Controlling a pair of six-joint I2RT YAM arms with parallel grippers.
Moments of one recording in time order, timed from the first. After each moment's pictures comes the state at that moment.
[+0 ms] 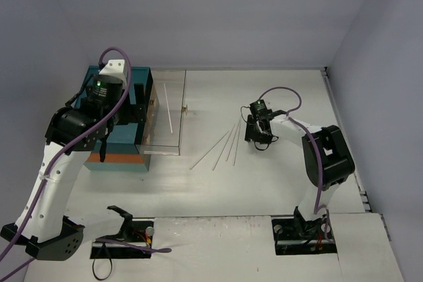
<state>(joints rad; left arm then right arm) -0.44 1.16 1.70 -1.22 -0.38 -0.30 0.38 1.76 1.03 -0.41 0.15 0.50</state>
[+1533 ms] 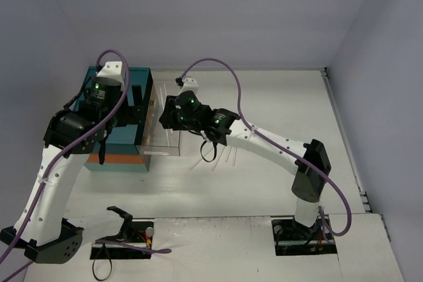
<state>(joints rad) -0.43 1.14 1.69 -1.22 -0.39 -0.31 1.00 1.81 1.65 -0.32 0.19 0.73</state>
